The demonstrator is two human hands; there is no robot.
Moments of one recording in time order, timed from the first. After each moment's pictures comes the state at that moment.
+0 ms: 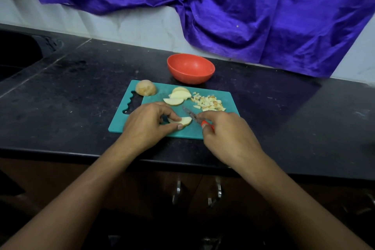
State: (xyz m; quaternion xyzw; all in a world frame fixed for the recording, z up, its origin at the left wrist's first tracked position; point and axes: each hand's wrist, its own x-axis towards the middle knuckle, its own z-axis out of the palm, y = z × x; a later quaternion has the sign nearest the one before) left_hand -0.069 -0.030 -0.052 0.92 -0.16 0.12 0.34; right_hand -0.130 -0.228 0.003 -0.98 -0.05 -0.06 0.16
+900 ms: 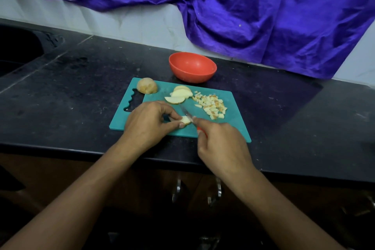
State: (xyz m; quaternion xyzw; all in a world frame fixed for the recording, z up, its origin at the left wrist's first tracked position) left_hand -0.075 -0.034 -0.050 0.92 -0.14 0.12 0.34; right_hand -0.141 -0.216 -0.022 -0.98 -0.07 -0.11 0.13
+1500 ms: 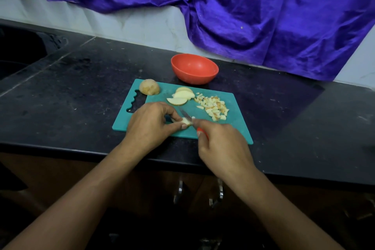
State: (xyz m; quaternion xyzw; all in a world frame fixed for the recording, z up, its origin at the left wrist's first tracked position) left_hand -0.075 -0.033 -0.052 0.92 -0.13 0.14 0.33; right_hand -0.144 -0.212 -0.018 -0.98 -0.08 -0.11 0.16
